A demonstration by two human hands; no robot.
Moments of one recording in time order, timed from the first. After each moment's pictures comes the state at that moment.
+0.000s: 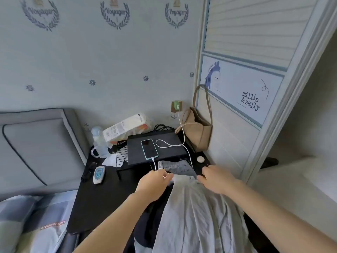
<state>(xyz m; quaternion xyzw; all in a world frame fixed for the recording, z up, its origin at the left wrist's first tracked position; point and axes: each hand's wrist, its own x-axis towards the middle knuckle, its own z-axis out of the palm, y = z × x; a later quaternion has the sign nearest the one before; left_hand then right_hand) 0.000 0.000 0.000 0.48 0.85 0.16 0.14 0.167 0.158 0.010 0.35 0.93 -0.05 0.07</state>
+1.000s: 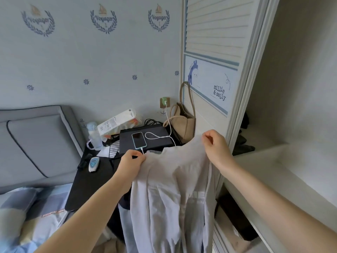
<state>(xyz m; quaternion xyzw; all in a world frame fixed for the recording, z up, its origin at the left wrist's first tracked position) 0.091 -0.054 0.061 0.19 0.78 0.54 0.25 0.281 0.113 0.090 0.36 0.77 -0.38 -0.36</state>
